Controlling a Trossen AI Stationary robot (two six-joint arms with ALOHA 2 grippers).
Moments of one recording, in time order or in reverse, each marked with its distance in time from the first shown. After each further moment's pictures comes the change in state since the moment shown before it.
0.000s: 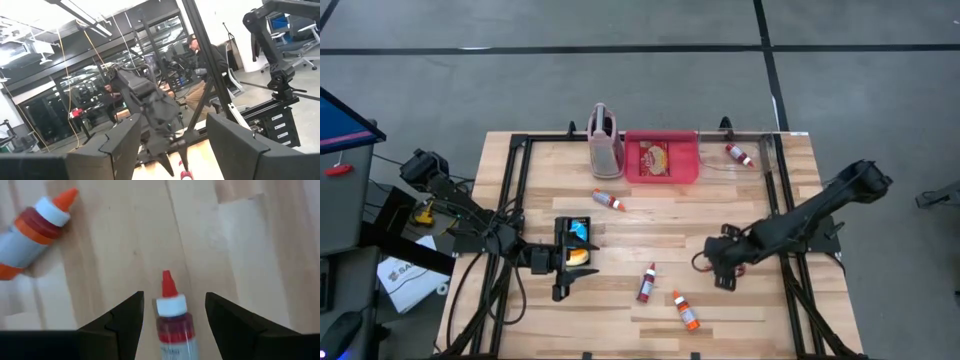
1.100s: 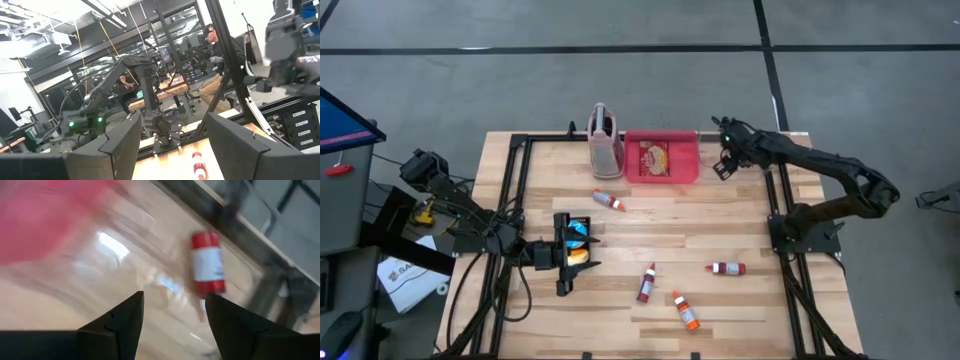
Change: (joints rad) left arm 0.005 0.000 0.000 0.000 -0.092 0.000; right arm -1.184 -0.050 0.076 -0.063 0.191 -0.545
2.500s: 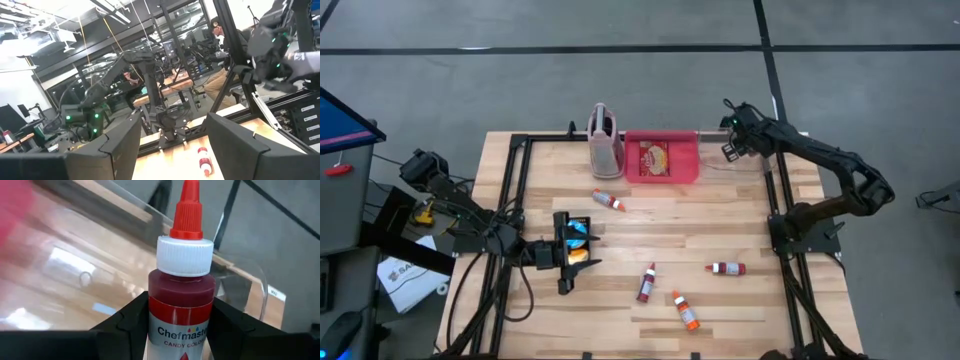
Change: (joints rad) left arm 0.001 -0.001 0.000 -0.013 -0.032 0.012; right arm -0.152 0.040 0.065 0.019 0.144 -0.021
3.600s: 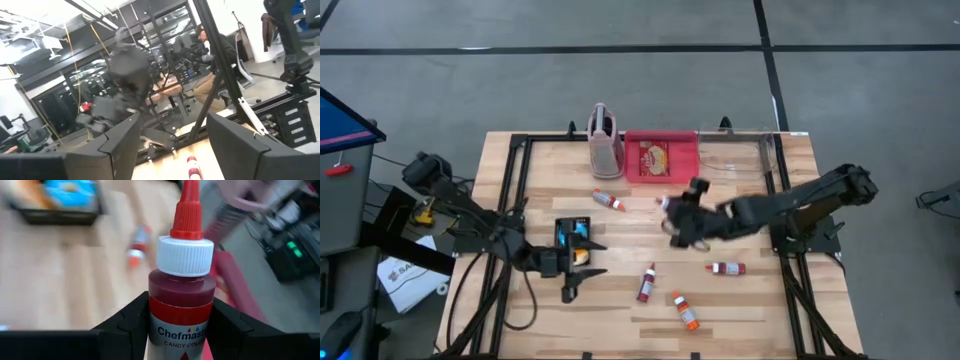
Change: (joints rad) left arm 0.012 0.079 0.077 -0.010 0.073 0.003; right arm 1.158 0.165 0.328 0.102 0.294 0.022
